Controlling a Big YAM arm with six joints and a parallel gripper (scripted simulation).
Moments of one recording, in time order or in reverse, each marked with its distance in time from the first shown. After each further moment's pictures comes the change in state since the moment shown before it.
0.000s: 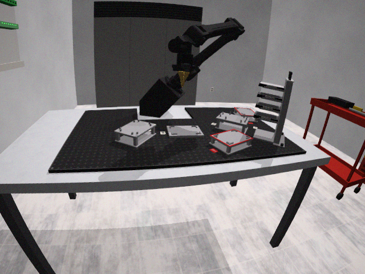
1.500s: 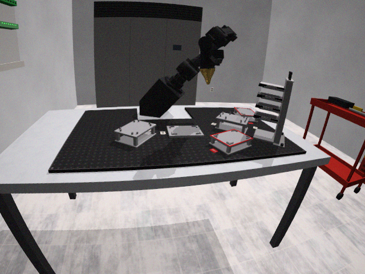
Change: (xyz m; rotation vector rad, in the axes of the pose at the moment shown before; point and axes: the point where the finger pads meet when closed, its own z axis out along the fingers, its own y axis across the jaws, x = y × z) arm 0.015 0.119 -0.018 -0.103 -0.145 -0.336
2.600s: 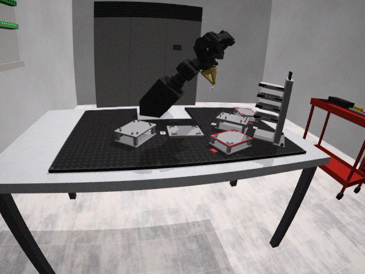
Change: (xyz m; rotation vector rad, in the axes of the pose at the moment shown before) arm -0.004 0.027 0.003 -0.147 -0.308 -0.312
